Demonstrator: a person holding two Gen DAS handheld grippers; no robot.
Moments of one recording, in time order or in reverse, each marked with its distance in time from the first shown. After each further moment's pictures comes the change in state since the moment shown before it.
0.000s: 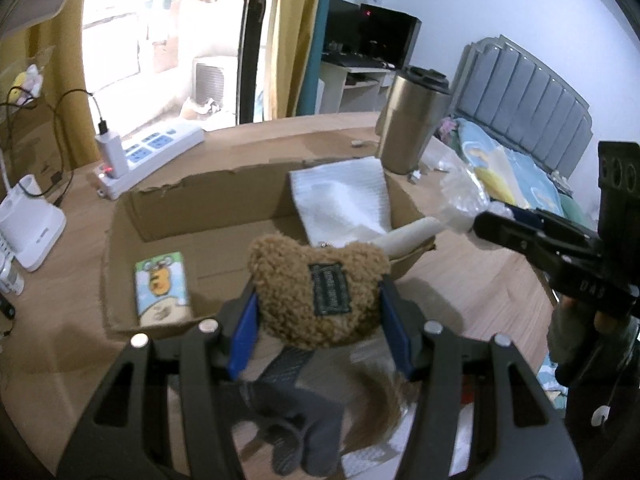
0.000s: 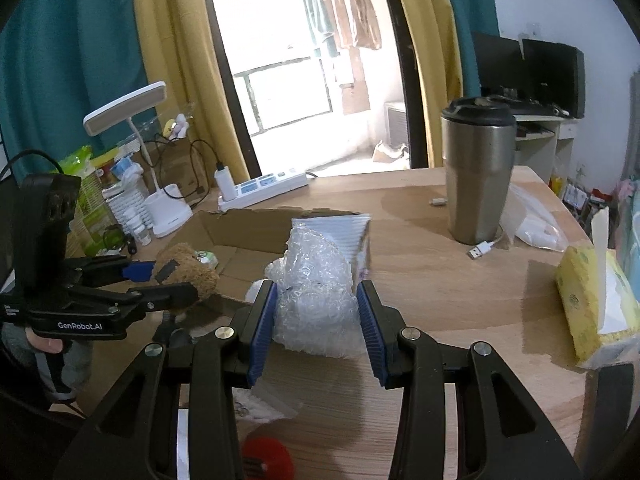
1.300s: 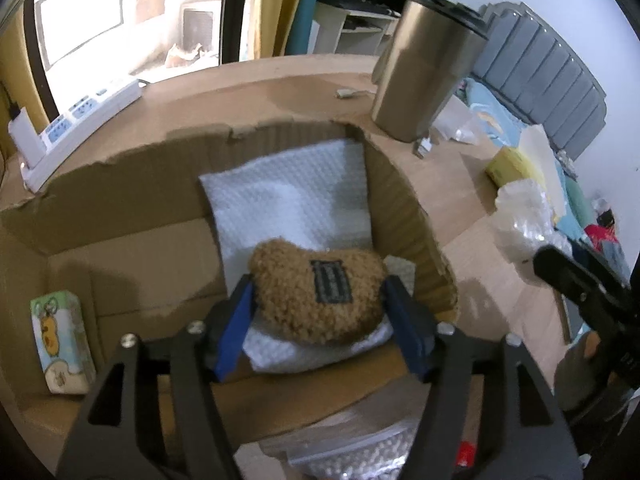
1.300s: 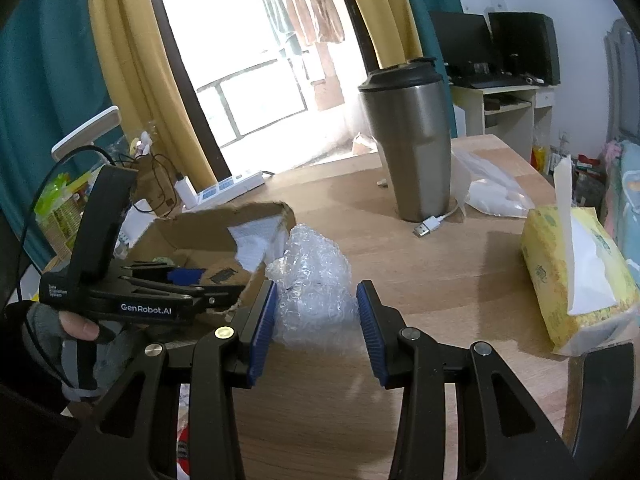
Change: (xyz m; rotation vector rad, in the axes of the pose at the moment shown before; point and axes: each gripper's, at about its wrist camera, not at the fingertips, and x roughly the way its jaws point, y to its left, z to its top) left arm 0.113 -0.036 0.040 -0.042 0.222 -0.023; right arm -0.003 -0.060 -0.013 0.108 0.003 -0.023
